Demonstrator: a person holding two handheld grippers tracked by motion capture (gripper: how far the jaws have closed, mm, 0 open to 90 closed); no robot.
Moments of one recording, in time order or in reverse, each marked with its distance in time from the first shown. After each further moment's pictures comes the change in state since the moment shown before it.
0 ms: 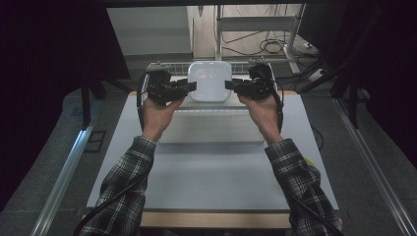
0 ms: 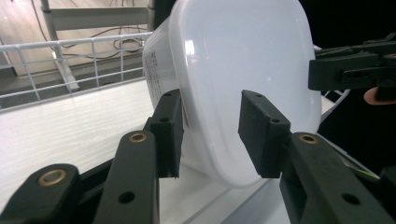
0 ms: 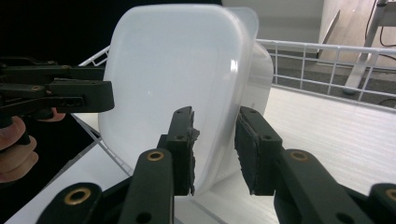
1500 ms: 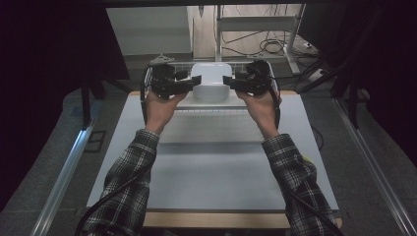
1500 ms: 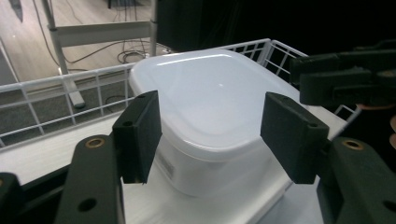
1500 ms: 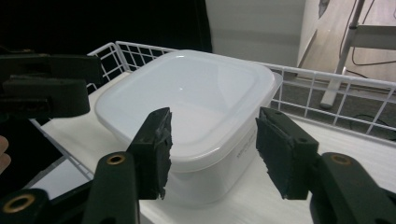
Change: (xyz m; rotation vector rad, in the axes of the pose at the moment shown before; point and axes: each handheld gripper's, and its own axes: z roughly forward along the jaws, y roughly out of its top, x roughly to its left) left arm 0.000 0.013 0.007 -0.032 -0.005 0.054; right arm -0.006 0.007 0.011 -0.049 -0.058 -0.048
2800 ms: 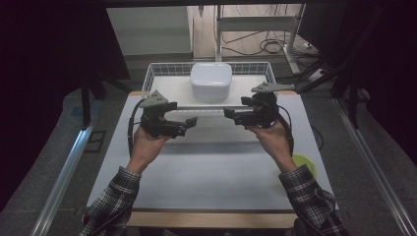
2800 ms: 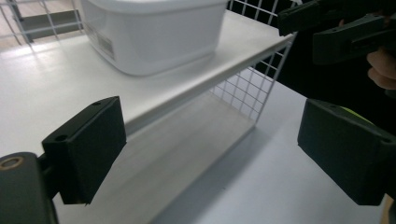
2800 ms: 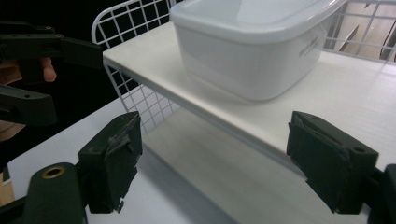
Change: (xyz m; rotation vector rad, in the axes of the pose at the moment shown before) left arm -0.031 -0.077 -0.052 0.051 -0.075 0.086; right arm 0.021 -0.061 -0.045 0.046 0.117 -0.097
